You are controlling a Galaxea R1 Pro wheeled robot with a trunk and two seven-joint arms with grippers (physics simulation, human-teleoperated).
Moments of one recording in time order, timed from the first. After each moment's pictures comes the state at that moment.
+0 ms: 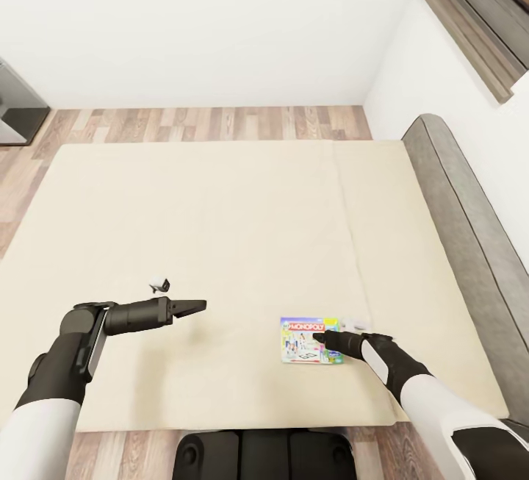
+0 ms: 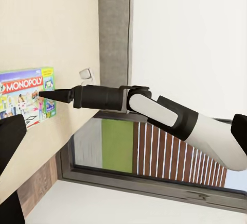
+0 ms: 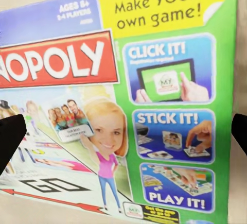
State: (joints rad) left arm -0.64 0.14 0.24 -1.13 -0.08 1.01 -1.56; right arm -0.82 -0.06 0.11 -0.34 -0.32 0.35 0.27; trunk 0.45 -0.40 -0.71
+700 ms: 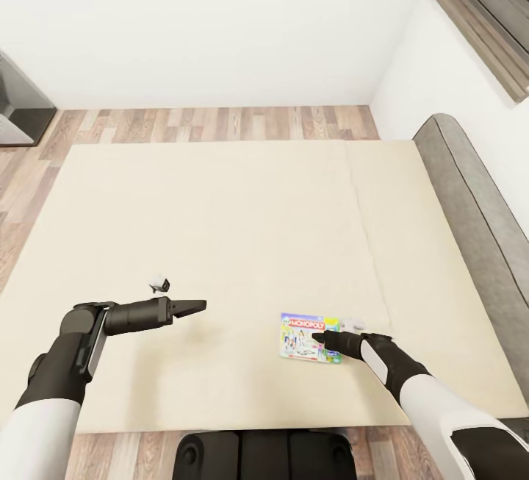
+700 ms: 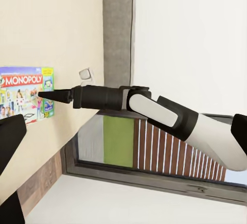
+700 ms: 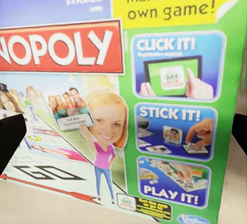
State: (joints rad) left arm -0.64 0.14 0.24 -1.13 -0.08 1.01 -1.56; right arm -0.82 -0.06 0.11 -0.34 -0.32 0.35 0.27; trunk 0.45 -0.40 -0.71
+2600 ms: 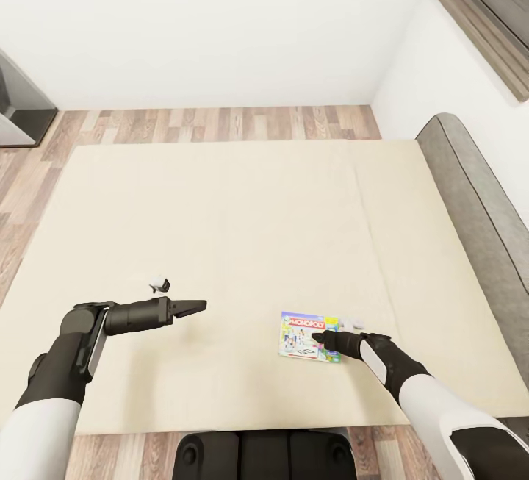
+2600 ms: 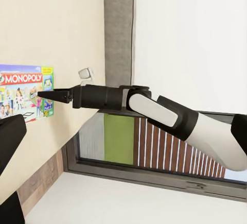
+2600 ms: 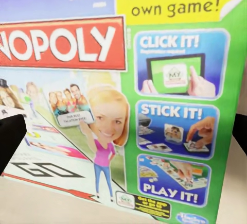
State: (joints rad) left arm -0.64 0.14 0.24 -1.13 -0.08 1.01 -1.56; right arm -0.82 -0.06 0.11 -0.34 -0.30 0.35 0.26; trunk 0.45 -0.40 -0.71
